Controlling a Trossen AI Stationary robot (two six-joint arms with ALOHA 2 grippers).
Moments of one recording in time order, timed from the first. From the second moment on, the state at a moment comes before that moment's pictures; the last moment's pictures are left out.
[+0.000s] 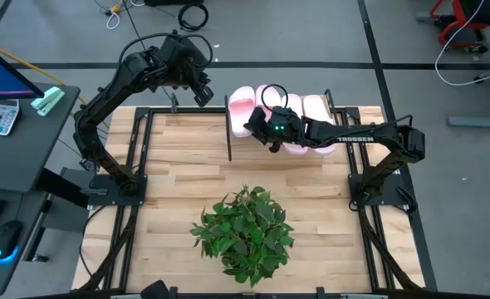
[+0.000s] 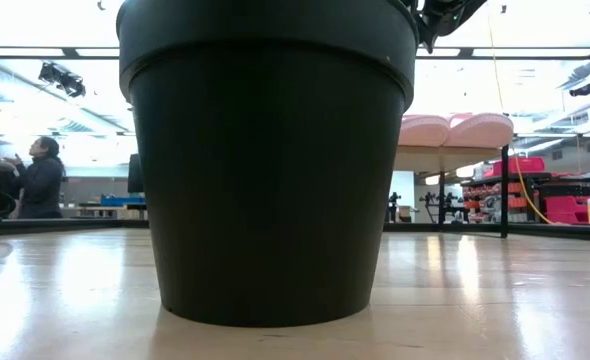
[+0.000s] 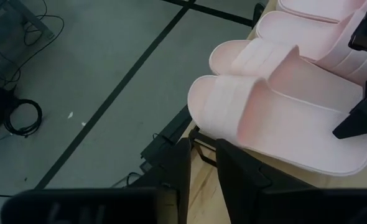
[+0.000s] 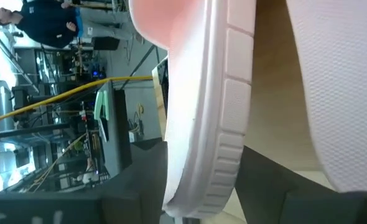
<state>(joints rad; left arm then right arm) 0.60 1.61 2.02 -1.12 -0.16 0.14 -0.28 1.58 1.12 0.02 0.15 1.63</state>
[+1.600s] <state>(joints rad) 0.58 1.61 2.02 -1.13 -0.16 0.14 -0.32 1.58 1.31 -0.36 0.07 1.31</state>
